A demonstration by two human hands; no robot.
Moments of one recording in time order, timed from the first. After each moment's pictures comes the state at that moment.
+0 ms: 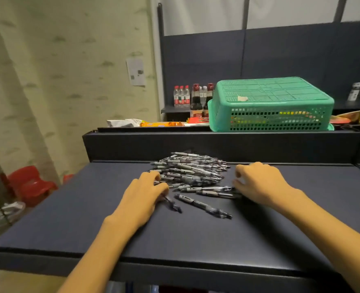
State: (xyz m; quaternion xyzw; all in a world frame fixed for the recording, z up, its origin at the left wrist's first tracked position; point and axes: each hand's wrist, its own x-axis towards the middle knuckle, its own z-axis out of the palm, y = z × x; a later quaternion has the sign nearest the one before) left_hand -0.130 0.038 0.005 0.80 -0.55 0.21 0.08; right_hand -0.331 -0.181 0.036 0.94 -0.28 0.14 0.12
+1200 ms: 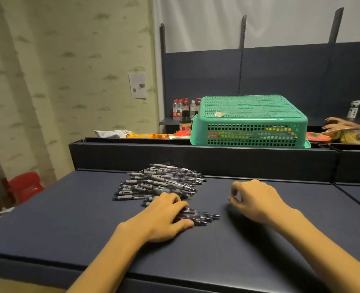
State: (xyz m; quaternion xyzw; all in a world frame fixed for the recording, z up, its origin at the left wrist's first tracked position) left_hand -0.215 -0.040 0.007 0.78 -0.63 0.03 0.06; right_hand -0.388 -0.233 0.032 0.95 -0.26 0.16 0.06
